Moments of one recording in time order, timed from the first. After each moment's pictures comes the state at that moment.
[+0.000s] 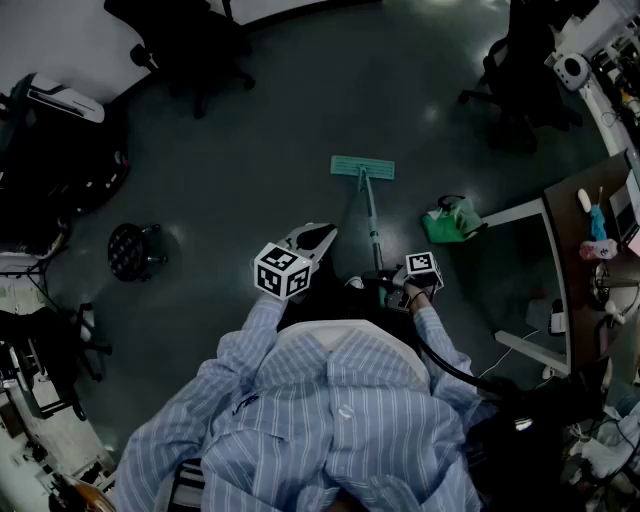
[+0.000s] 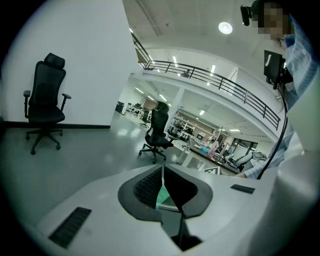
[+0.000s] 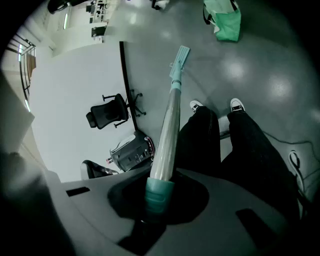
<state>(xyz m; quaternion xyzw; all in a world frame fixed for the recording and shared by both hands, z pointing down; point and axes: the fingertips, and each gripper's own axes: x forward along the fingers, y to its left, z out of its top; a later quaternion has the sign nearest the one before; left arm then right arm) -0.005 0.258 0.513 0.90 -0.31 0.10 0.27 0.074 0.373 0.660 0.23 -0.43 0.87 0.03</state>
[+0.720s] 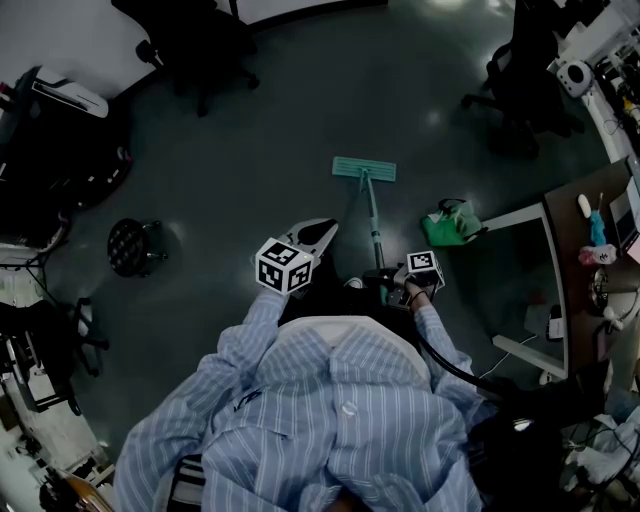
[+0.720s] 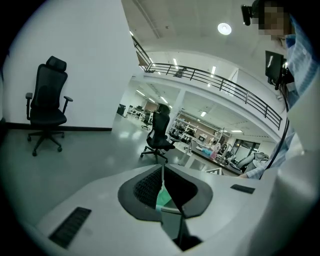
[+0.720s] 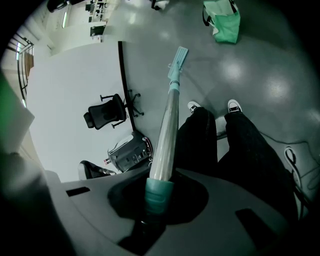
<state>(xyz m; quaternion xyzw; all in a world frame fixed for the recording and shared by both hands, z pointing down) -0.004 0.254 0.509 0.90 -0.32 0.09 0.27 0.081 0.375 0.661 0.24 -0.42 0.87 0.04</state>
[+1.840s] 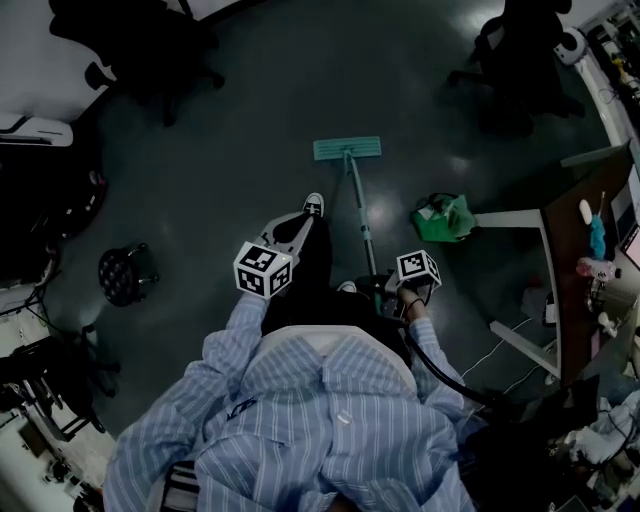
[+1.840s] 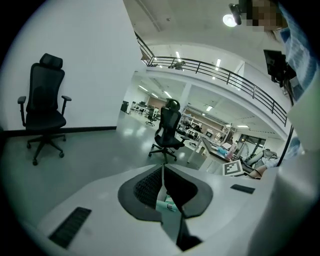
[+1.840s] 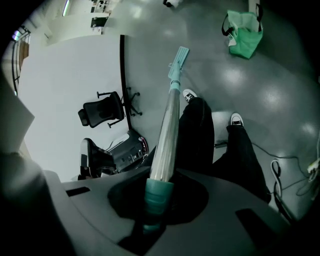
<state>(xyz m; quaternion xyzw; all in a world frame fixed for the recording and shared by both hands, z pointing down) 0.002 0.088 0.538 0.90 -0.33 0.13 0.27 0.101 0.263 0.655 0.24 -0.43 0.87 0.08</state>
